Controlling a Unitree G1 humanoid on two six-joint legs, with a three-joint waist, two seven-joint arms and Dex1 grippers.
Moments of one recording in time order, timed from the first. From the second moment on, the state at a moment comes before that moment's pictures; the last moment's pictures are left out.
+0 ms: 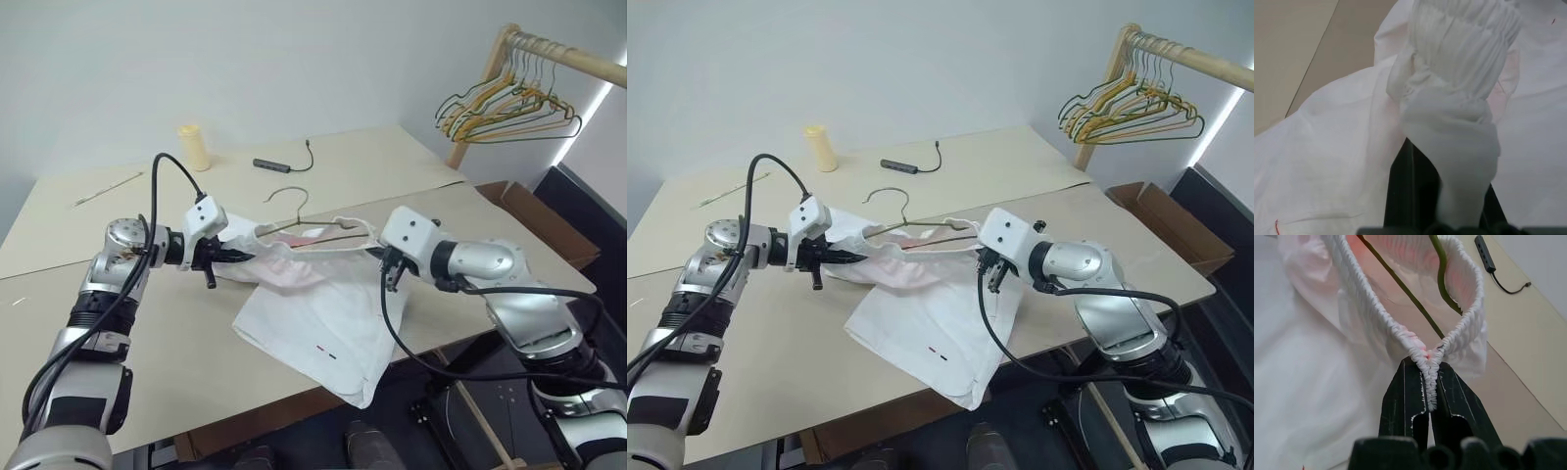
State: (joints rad) left arm -0.74 0.68 -0.12 0.49 -0.15 0.30 -1.28; right arm -0.54 -0.70 0.30 -0.40 0.02 0.73 0.73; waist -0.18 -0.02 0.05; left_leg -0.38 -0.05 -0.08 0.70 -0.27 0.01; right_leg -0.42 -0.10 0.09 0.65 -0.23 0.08
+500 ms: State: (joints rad) left arm -0.76 0.67 -0.07 0.33 -0.26 0.48 -1.27; right arm -0.58 -0.53 0.50 -0.22 -0.29 0.70 0.54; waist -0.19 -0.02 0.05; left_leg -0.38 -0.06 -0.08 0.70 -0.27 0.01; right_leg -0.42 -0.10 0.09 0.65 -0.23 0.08
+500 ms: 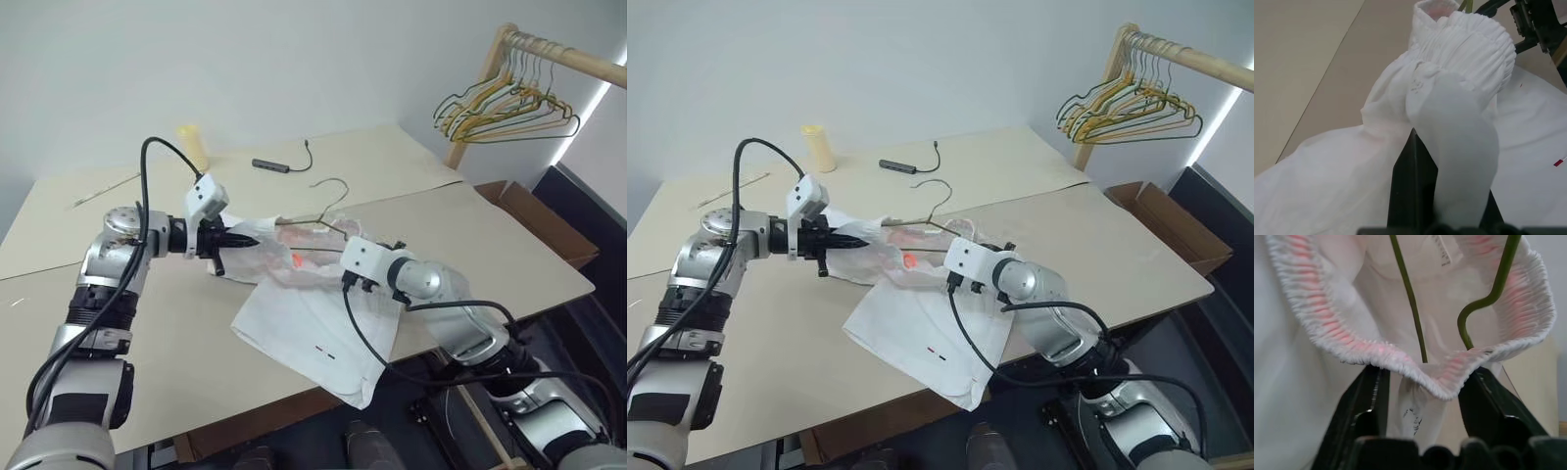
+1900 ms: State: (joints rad) left arm -0.65 0.64 0.06 0.13 -0.42 0.59 -1.07; right arm -1.02 -0.73 0.21 0.67 -0.02 0.08 1.19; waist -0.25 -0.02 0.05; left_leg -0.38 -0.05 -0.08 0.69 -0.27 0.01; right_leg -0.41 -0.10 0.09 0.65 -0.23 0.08
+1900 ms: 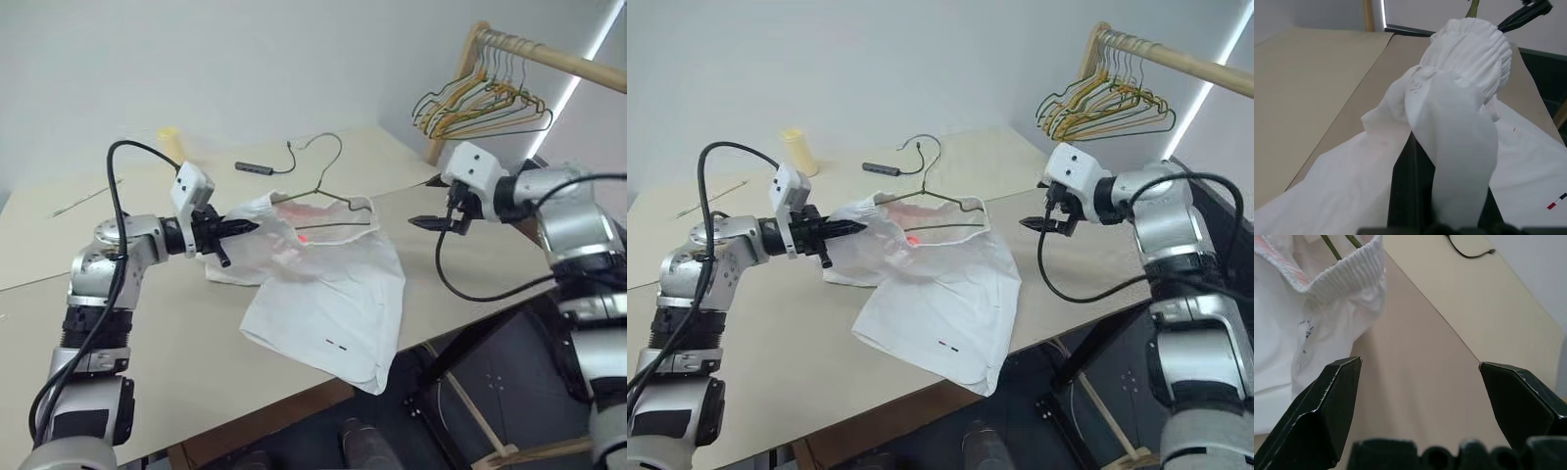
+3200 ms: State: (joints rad) left arm -0.62 0.64 0.03 0.10 -0.40 0.53 -1.07; right arm -1.10 -0.48 0.28 0.88 -0.10 -0.04 1.48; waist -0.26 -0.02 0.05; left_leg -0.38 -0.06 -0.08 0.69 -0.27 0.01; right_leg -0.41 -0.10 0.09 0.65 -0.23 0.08
